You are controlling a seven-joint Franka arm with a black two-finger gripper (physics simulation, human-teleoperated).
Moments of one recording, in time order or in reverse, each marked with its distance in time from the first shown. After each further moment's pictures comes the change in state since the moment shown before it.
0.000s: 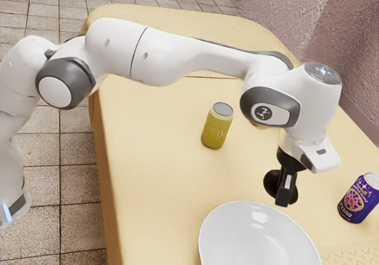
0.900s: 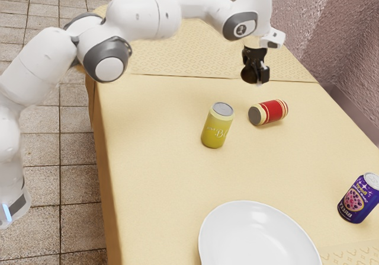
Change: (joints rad) arm 0.679 0.128 0.067 0.112 -0.123 0.213 -0.020
